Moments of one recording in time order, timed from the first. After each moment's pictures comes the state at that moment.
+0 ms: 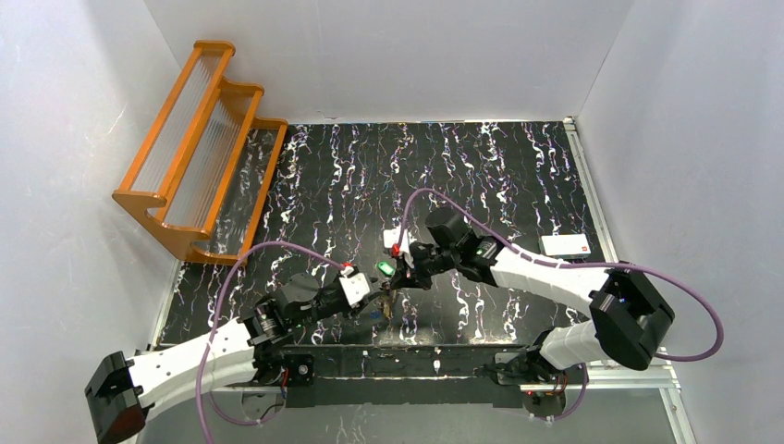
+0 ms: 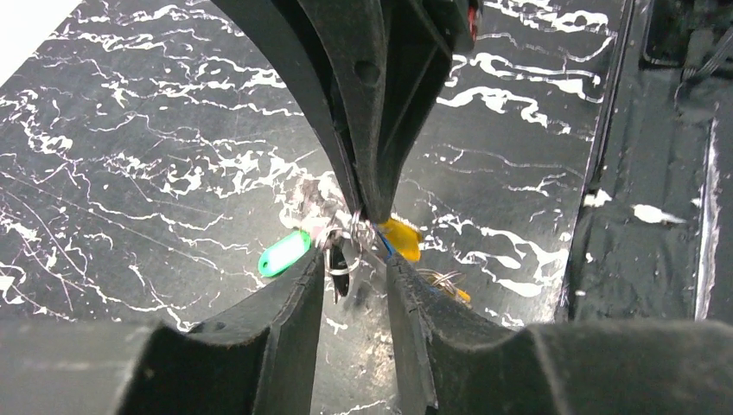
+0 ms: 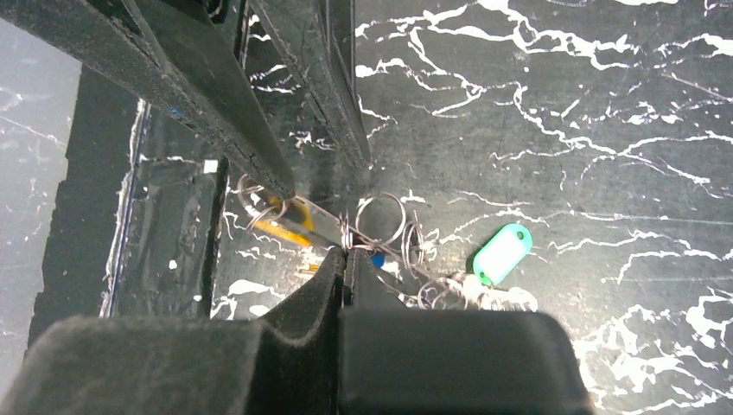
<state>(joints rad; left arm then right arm) -1.00 0.63 0.24 0.18 0.12 0.24 0.89 1.37 0.77 -0.04 -0.71 -0.37</state>
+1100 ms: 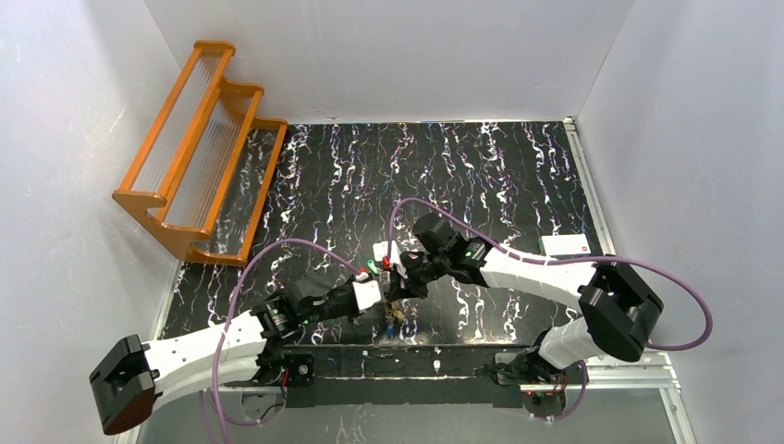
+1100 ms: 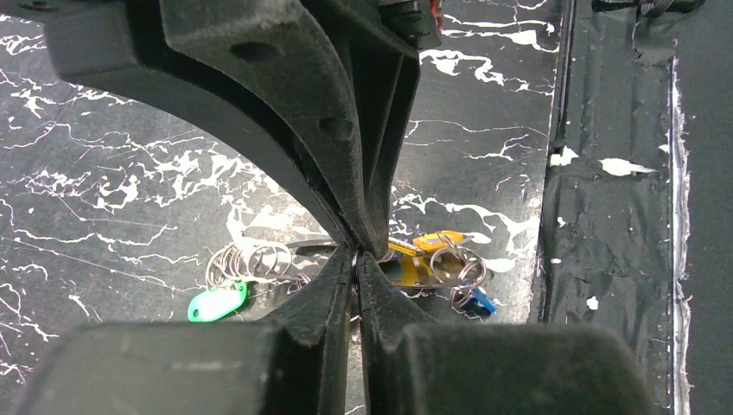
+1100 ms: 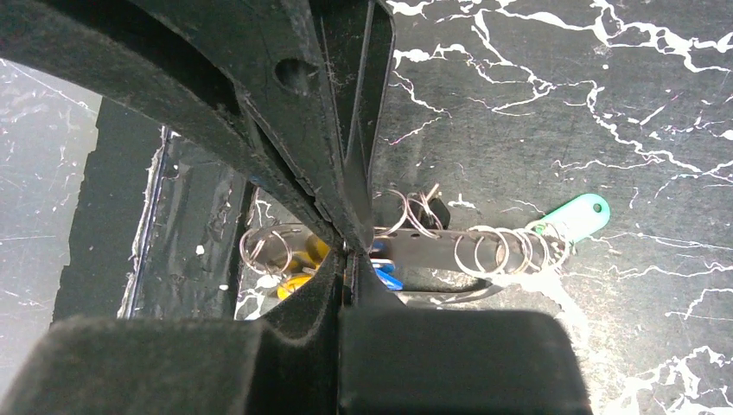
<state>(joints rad) -1.00 0.79 0.26 0.21 0.25 0.31 0.96 1.43 0.83 -0.17 -0.71 -0.45</state>
